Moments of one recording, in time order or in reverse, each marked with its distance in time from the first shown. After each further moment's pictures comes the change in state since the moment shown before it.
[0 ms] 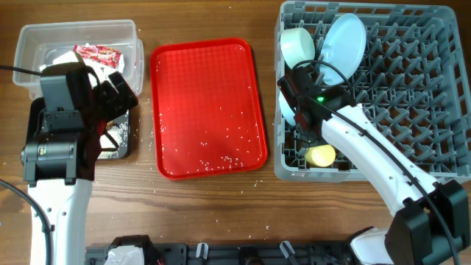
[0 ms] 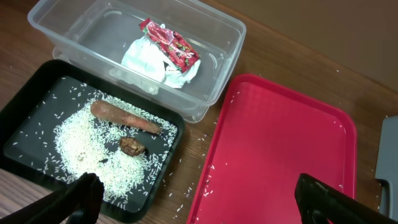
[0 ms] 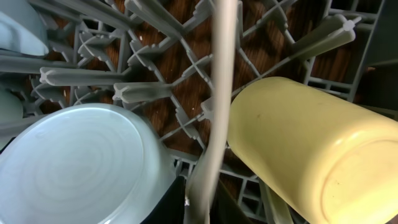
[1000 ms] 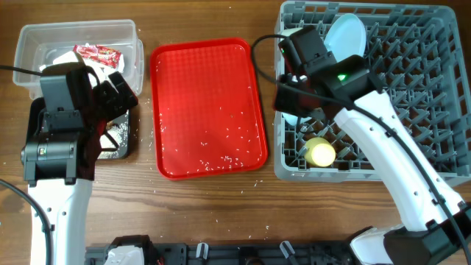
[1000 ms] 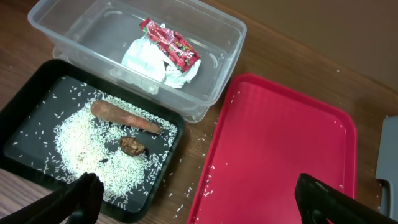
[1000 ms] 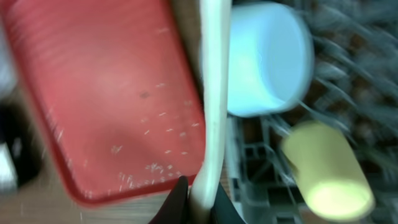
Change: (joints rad) left arm 0.000 0.000 0.000 0.000 0.000 0.000; right arm 0.025 0.006 0.435 -0.219 -0.283 -1.101
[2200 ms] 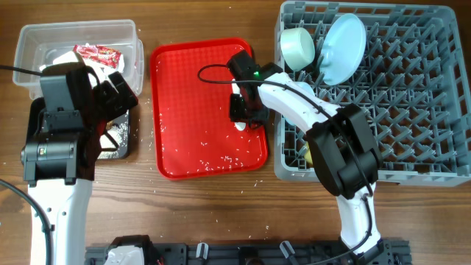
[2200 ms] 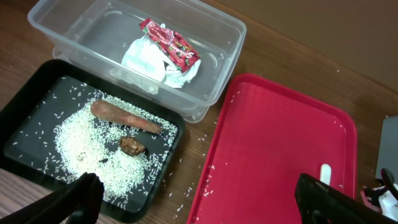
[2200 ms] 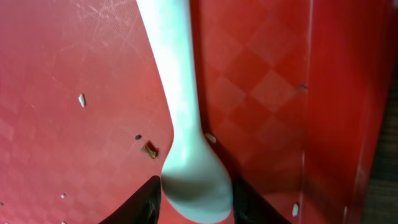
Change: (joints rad) left arm 0.000 0.000 0.000 0.000 0.000 0.000; right arm 0.078 0.590 -0.029 0.419 -0.243 -0.163
